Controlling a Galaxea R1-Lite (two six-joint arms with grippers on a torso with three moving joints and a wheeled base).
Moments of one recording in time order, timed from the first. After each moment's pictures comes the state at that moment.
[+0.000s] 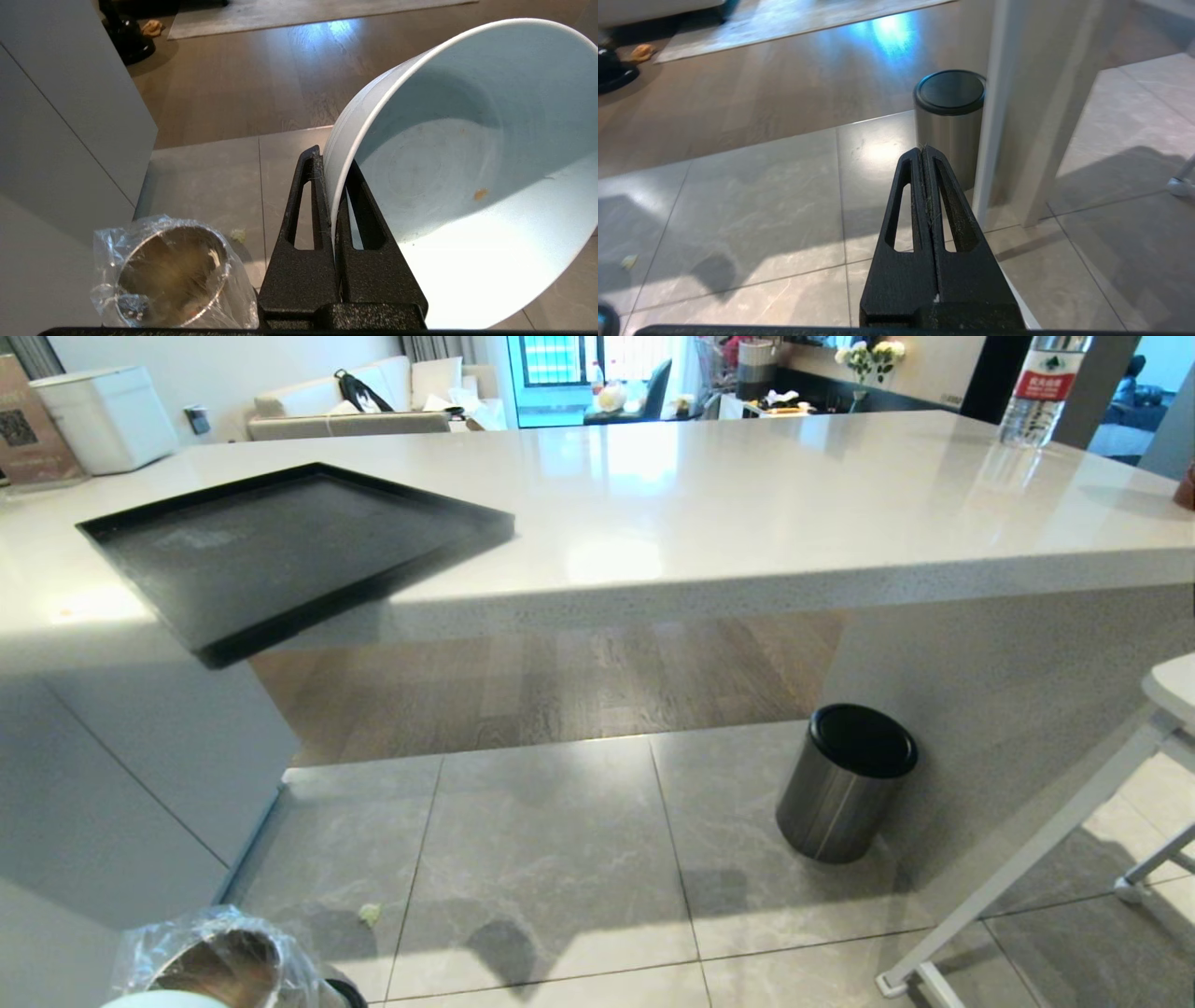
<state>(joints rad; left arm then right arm) 0.00 0.00 0.00 -0.01 -0.02 0.04 0.00 0.00 0.00 -0.01 -0.06 0.11</state>
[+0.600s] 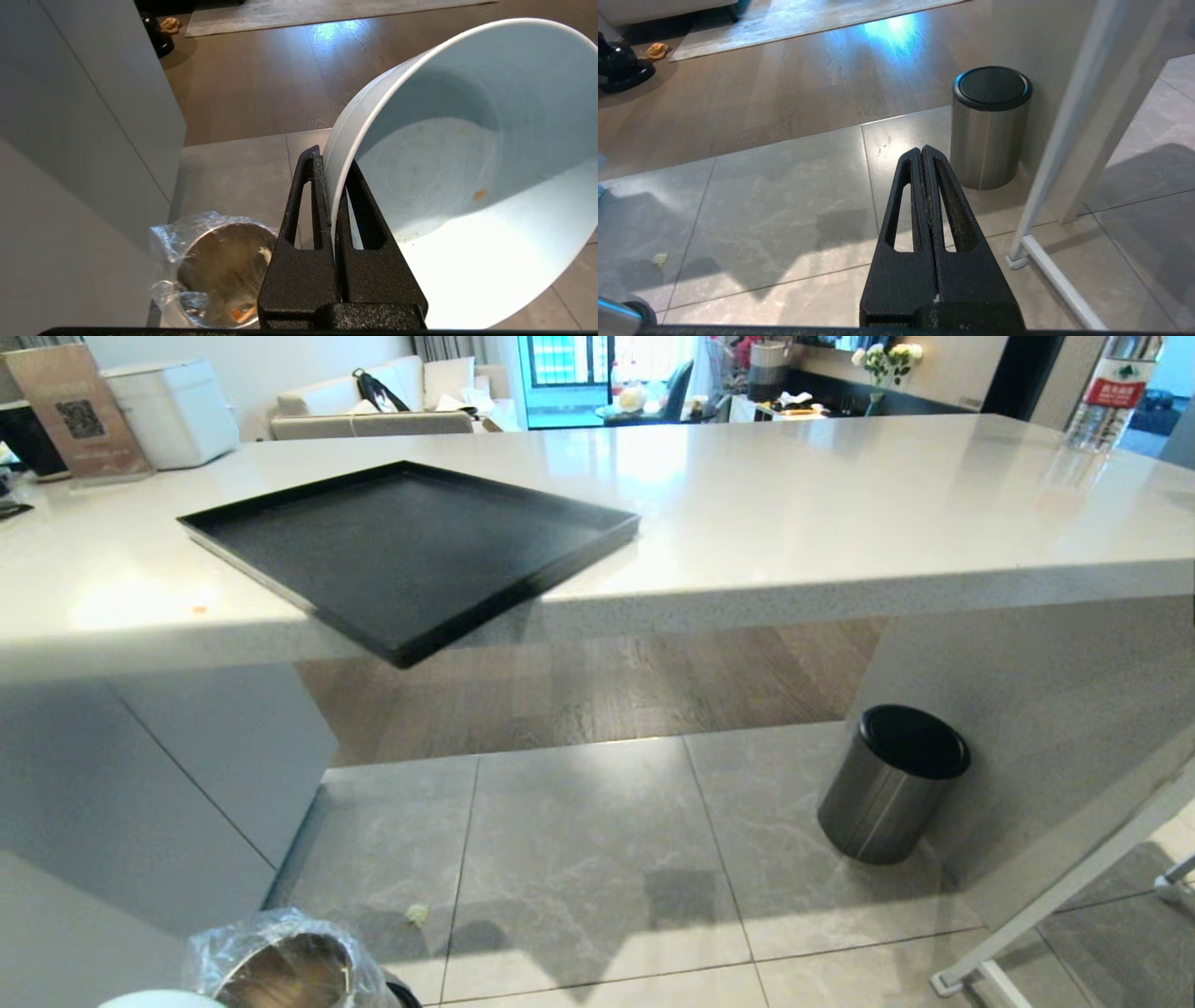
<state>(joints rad) 0.00 0.00 0.00 -0.01 -0.02 0.04 0.00 0.00 0.00 -0.01 -0.06 0.11</state>
